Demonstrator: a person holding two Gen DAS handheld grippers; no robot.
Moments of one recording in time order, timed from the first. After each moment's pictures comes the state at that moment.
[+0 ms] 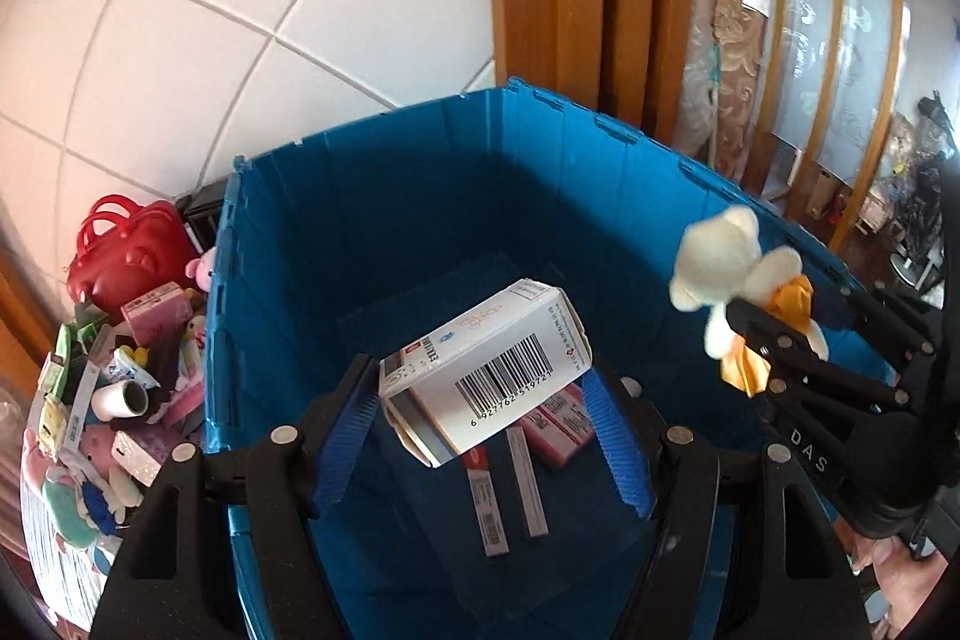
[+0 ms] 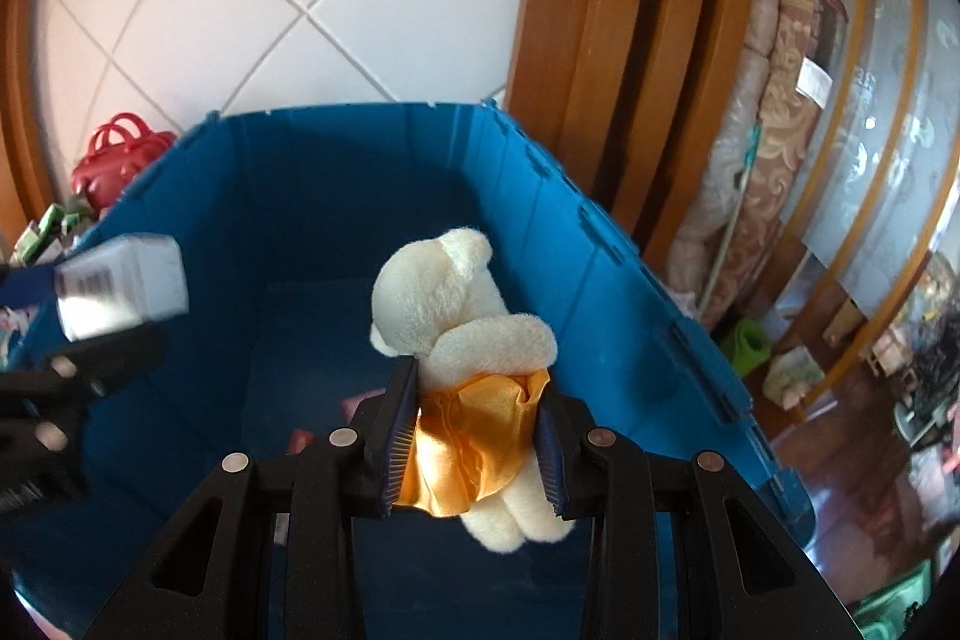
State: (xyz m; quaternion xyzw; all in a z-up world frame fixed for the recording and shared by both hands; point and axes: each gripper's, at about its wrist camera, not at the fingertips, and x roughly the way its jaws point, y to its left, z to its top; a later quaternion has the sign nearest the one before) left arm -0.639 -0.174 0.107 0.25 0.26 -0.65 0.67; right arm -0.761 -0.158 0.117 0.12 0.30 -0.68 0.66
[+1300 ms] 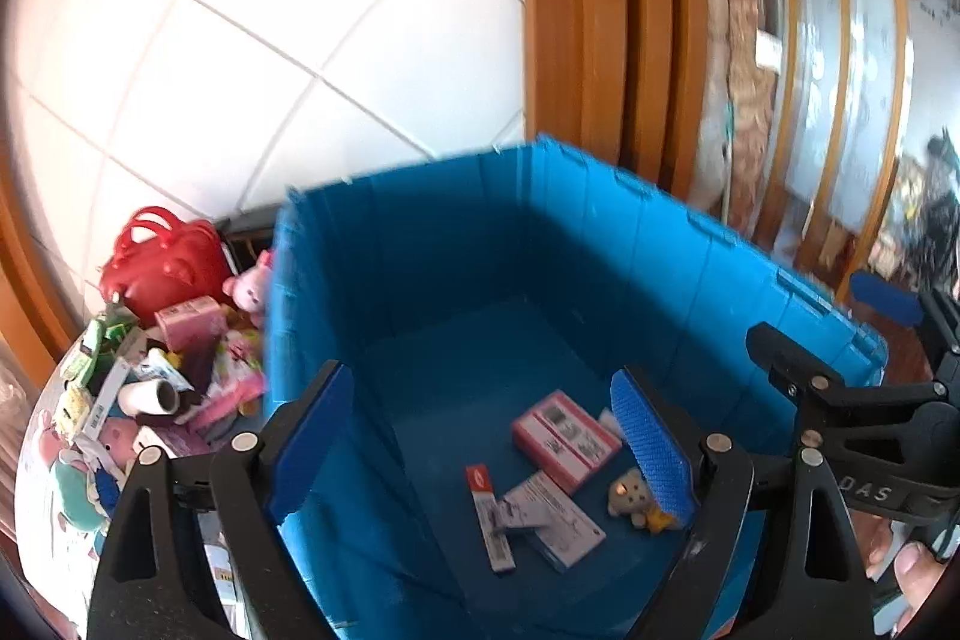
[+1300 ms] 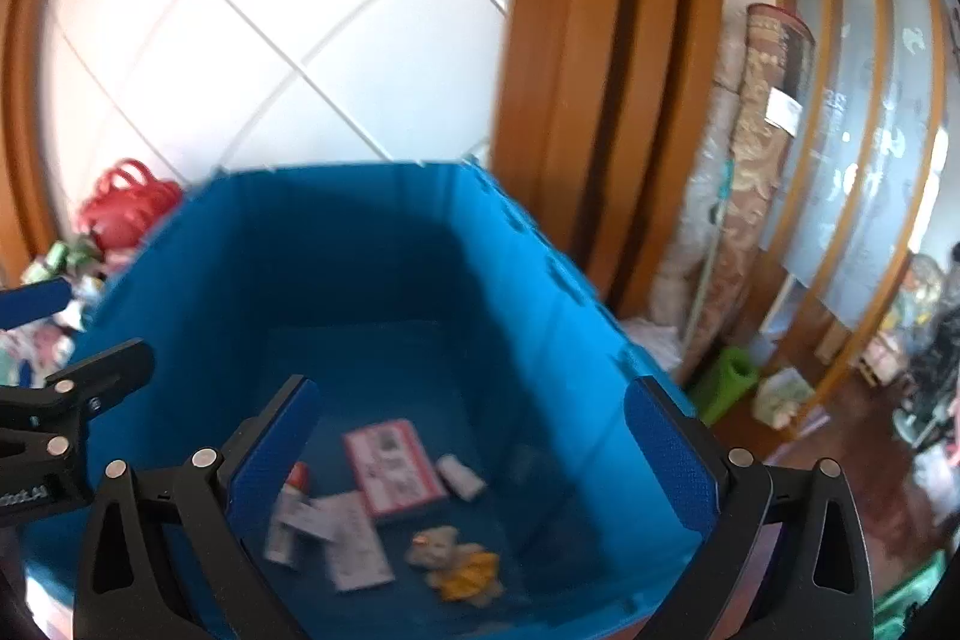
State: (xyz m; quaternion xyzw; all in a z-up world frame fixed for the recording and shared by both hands) left arm -0.617 -0.121 0.126 0.19 0.21 -0.64 0.71; right arm -0.758 -0.119 0.151 0.08 0.25 -0.69 0.67
